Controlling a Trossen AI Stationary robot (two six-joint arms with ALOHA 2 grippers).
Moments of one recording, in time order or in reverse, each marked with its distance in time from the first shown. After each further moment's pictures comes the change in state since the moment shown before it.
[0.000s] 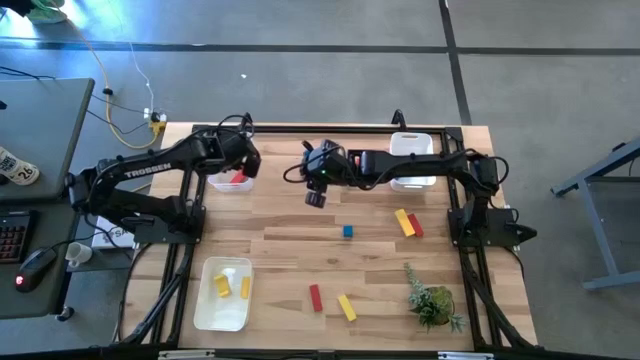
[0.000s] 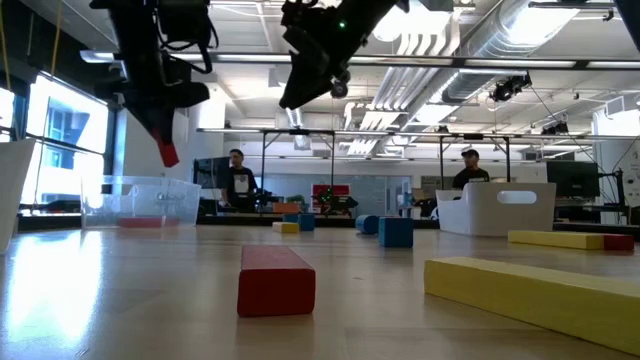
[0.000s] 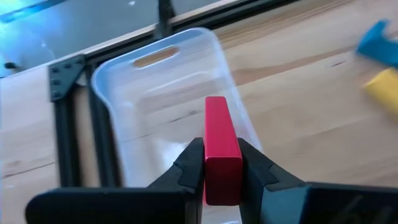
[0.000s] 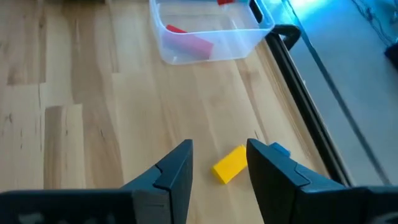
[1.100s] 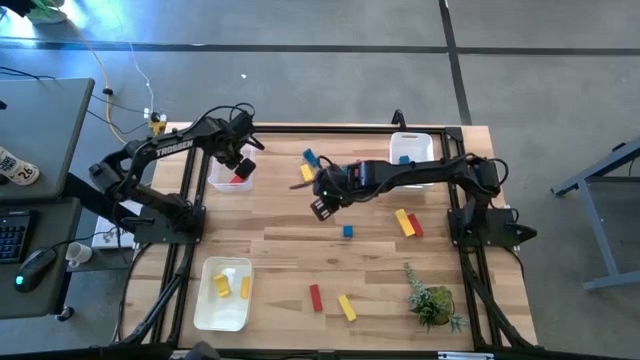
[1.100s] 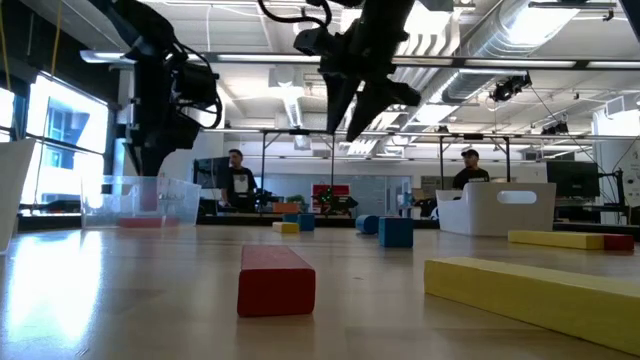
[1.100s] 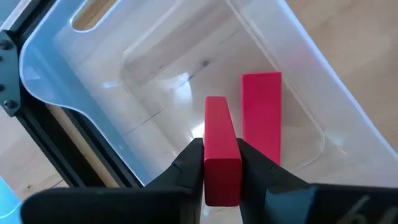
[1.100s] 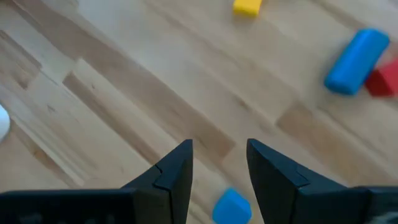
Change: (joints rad) left arm 0.350 0.253 0.000 0.028 0.302 0.582; right arm 0.078 0.000 -0.002 -0.418 -0.110 0.914
